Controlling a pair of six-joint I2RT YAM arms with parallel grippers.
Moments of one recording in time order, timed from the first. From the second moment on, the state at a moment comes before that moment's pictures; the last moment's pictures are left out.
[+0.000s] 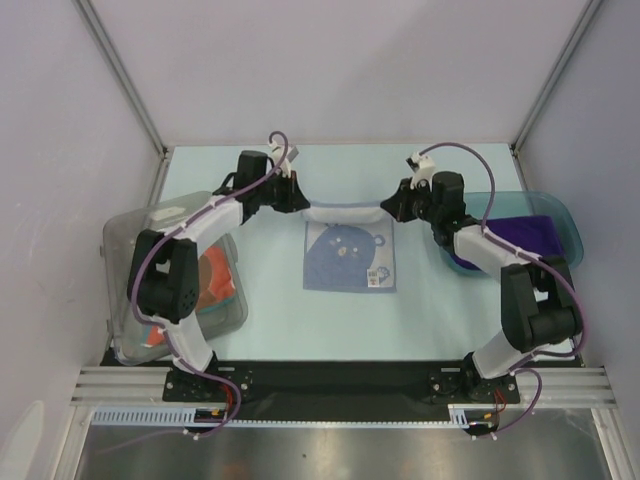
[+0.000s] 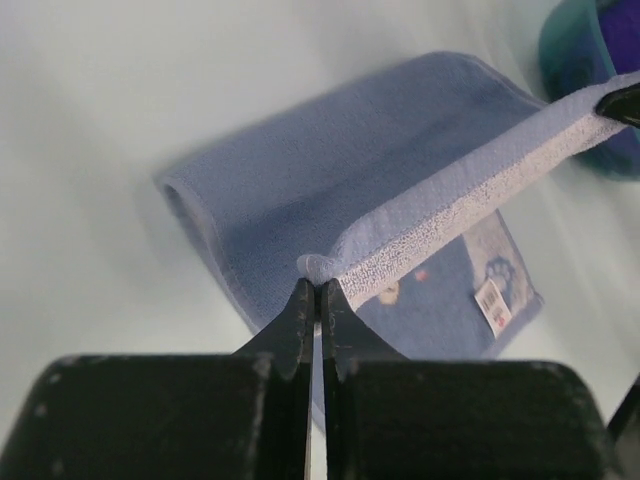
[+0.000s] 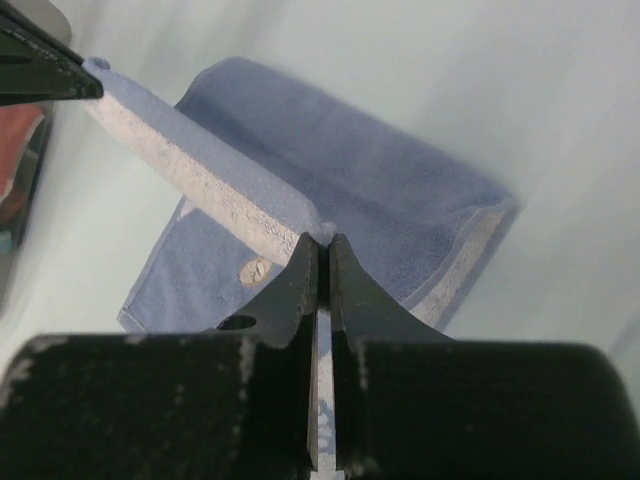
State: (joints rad) left arm -0.30 1.81 1.31 -0.14 0.51 -0.17; right arm 0.25 1.60 0.97 0.27 -0.44 0.20
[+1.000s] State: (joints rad) left arm -0.47 1.64 0.98 -0.19 0.36 -0.21; right arm 0.35 1.39 0.59 0.19 -0.35 0.29
